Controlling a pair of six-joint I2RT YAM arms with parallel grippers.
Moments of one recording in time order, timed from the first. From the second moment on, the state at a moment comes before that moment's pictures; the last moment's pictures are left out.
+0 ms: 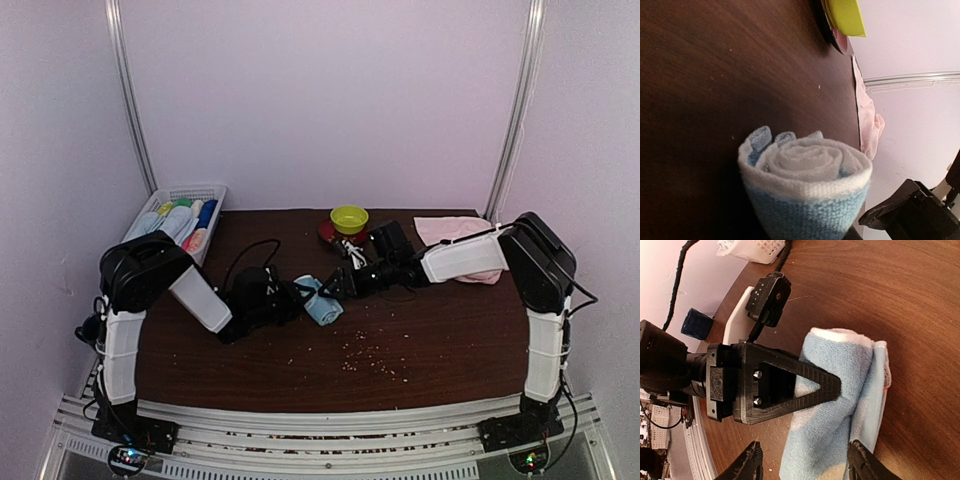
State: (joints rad) left arm -0.73 2.16 0.87 0.96 0.13 -1.27; right arm 0.66 2.03 1.26 0.10 -0.59 0.39
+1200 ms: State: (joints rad) left arm -0.08 2.06 2.00 -0.53 0.95 -0.16; right arm 0.68 1.58 0.97 -0.04 -0.29 0.20
